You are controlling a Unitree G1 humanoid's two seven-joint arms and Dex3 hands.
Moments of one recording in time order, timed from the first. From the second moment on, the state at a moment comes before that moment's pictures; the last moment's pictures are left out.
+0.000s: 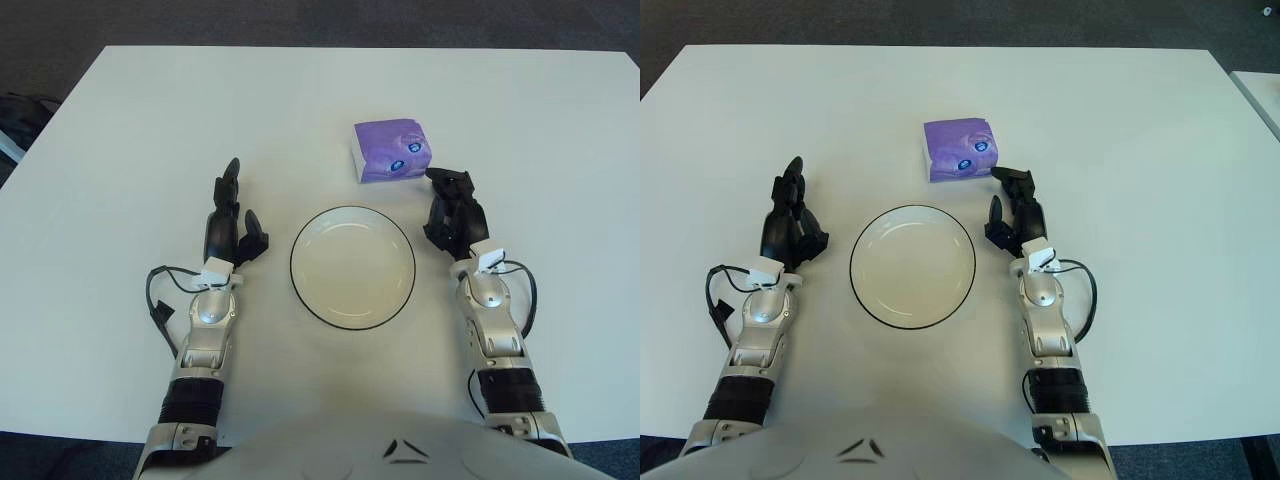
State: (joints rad) left arm 0.05 0.06 0.03 0.12 0.13 -0.42 0.13; right arm 0.04 -0.03 0.00 -0.07 -0.09 -0.07 -0.08
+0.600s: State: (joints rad) left arm 0.05 0.06 0.04 0.12 0.13 -0.43 0.13; right arm -0.18 -0.09 -0.18 -0.15 -0.25 -0.14 -0.38
